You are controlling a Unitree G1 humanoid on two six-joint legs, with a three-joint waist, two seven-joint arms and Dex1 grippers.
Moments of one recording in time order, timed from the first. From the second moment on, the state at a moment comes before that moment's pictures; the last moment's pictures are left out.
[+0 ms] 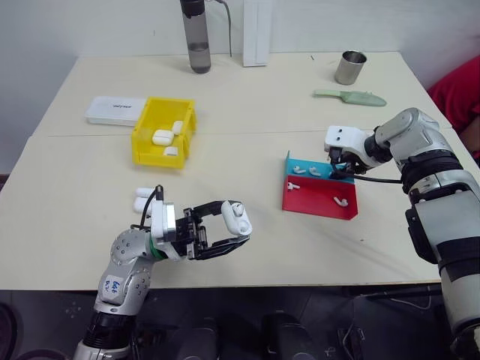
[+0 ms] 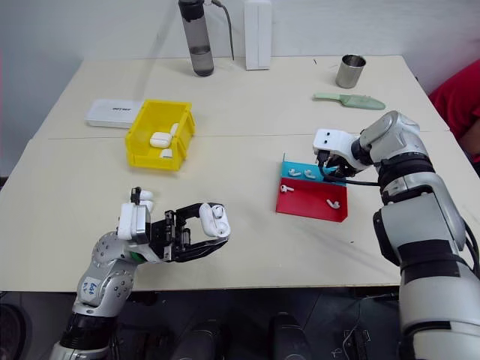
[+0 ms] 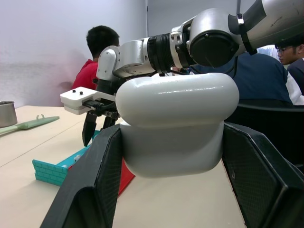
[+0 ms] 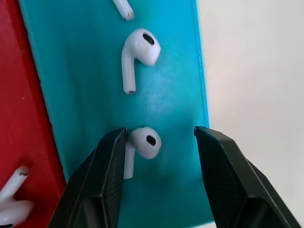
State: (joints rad) left arm -0.18 0.36 -0.02 -0.22 -0.60 0.00 -1.10; right arm -1.36 -0.61 0.41 1.27 -0.41 0.08 1.23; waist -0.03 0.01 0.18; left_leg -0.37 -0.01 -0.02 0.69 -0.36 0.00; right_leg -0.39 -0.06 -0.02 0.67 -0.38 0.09
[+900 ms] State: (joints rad) left arm -0.19 0.37 0.00 -0.18 -0.60 0.00 -1.13; right arm -1.37 -0.59 0.38 1.30 -0.41 0.22 1.26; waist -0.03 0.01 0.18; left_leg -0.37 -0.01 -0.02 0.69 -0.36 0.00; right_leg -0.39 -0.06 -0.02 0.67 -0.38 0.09
